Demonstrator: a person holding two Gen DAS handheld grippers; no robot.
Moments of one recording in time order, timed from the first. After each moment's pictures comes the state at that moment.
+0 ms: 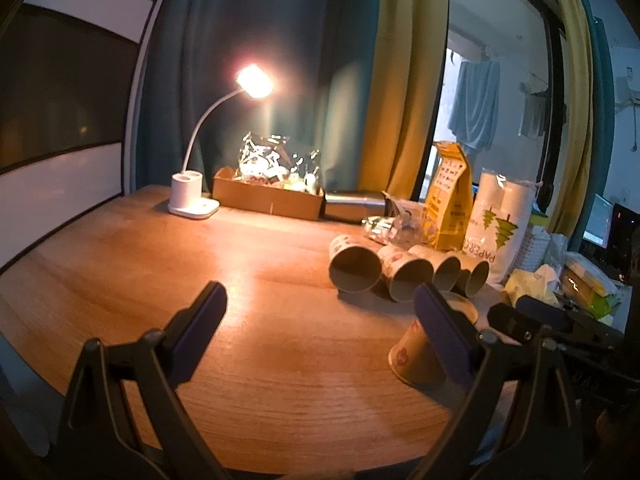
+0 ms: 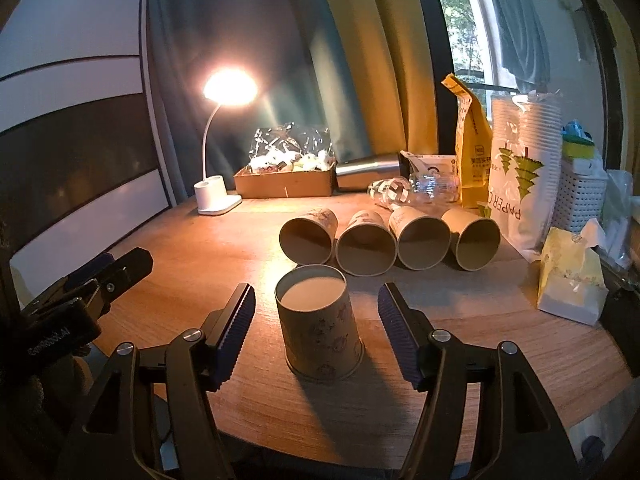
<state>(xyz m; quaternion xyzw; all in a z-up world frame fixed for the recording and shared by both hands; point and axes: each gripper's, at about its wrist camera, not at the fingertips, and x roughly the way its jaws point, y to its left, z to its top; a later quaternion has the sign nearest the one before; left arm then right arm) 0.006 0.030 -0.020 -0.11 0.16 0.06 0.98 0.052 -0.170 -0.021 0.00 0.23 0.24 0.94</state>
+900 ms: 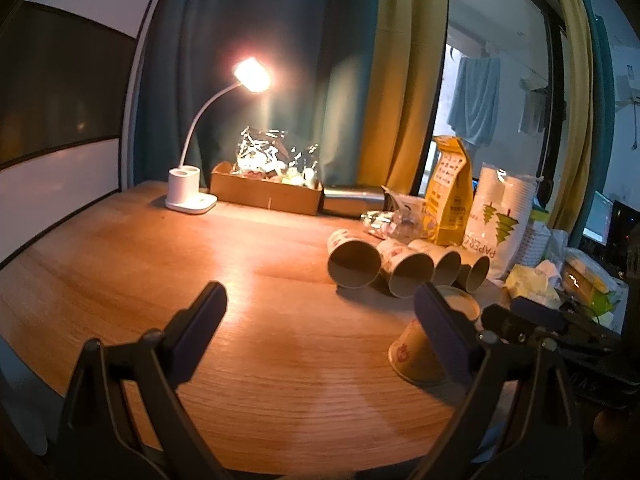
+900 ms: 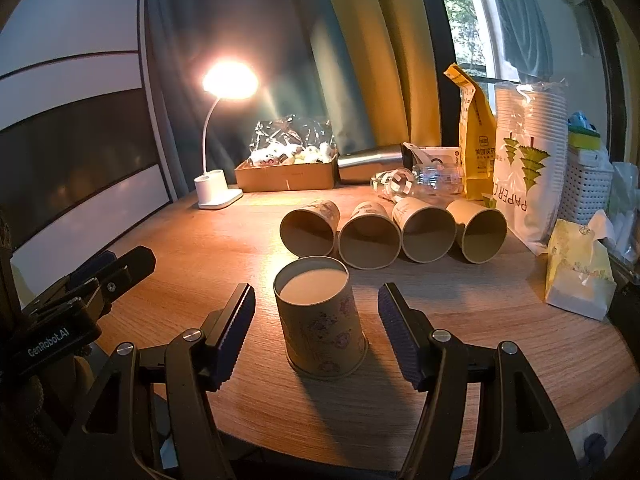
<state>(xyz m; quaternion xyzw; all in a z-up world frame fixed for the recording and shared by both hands) 0.010 0.029 -0.022 -0.11 0.16 0.06 0.98 0.055 -0.167 -0.028 0.01 0.24 0.25 0.94</state>
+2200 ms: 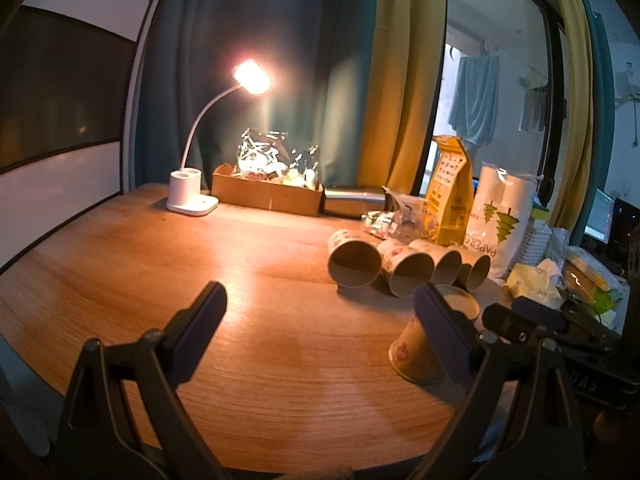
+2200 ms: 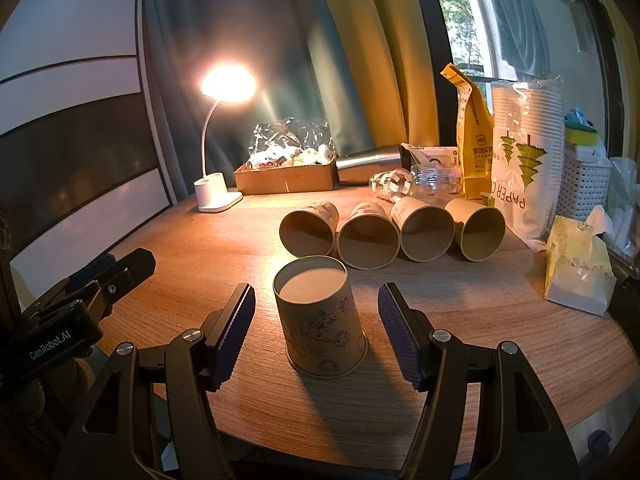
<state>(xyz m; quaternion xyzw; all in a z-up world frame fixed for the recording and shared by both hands) 0.009 0.028 -0.022 -0.11 0.16 0.06 0.98 0.054 -0.169 -0.029 0.01 0.24 0.25 0.94</state>
